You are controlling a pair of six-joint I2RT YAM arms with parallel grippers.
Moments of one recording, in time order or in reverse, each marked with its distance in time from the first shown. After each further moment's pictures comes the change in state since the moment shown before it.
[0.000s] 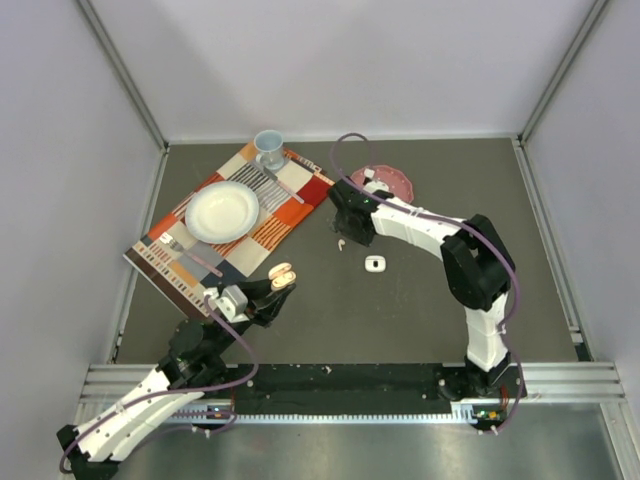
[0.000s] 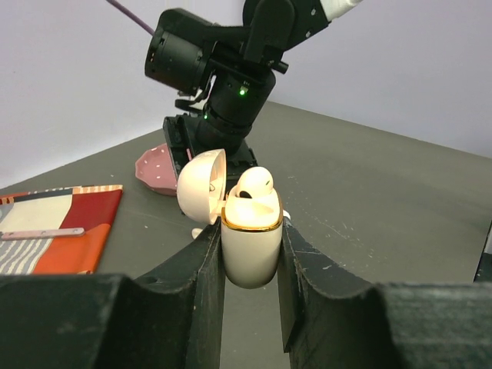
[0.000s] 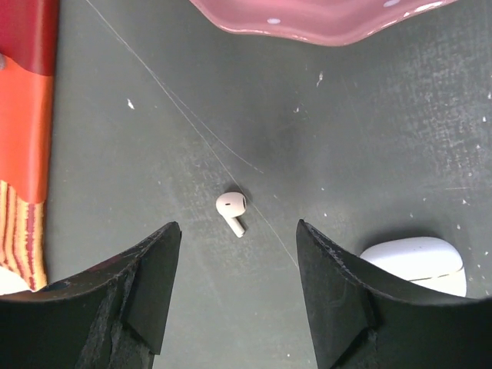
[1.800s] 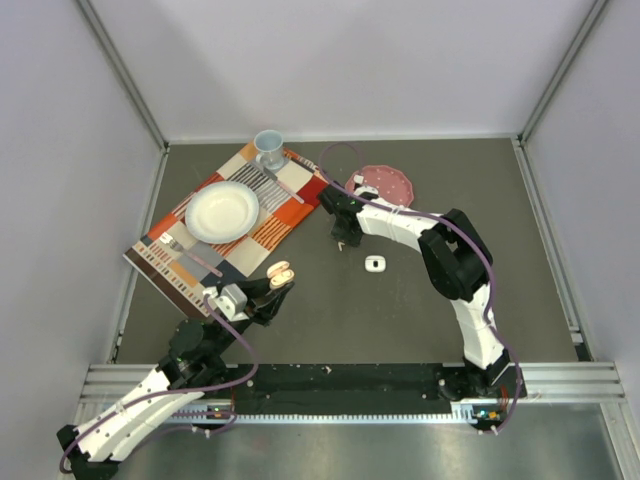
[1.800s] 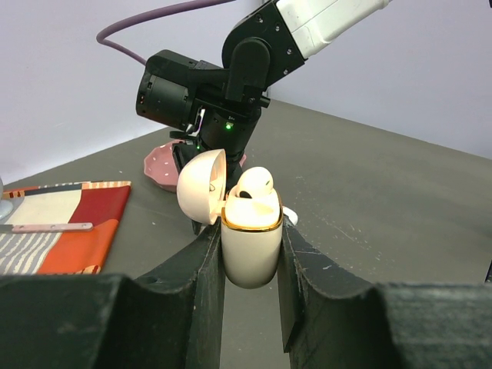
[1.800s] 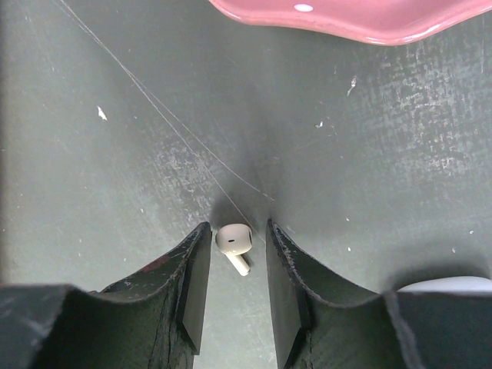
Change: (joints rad) left arm 0.000 0.000 0.000 -0.002 -0.030 0.000; right arm 0.016 0.166 0.103 -0.019 0.002 -0.010
